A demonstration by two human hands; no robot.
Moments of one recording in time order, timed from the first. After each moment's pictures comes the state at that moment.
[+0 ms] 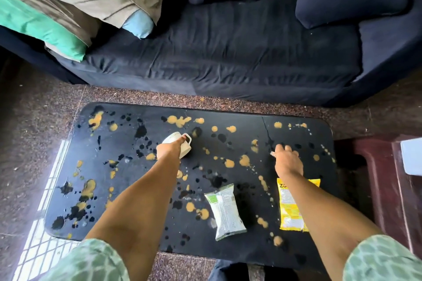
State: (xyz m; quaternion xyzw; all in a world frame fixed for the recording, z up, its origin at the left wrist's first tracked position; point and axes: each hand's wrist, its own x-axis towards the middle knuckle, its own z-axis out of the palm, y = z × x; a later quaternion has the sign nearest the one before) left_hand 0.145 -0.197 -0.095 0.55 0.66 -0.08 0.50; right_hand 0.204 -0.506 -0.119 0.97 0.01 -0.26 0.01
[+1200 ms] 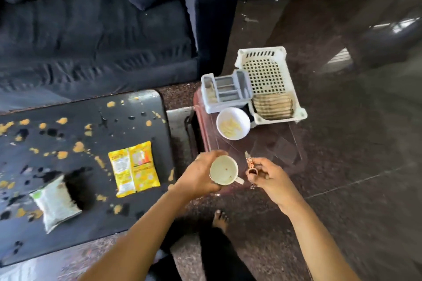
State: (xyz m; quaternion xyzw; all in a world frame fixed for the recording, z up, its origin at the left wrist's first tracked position) left_hand 0.084 -0.736 -0.025 0.85 -0.14 -0.27 0.43; right_hand 0.053 -0.949 0.008 0.76 -0.22 -0.26 -0.55
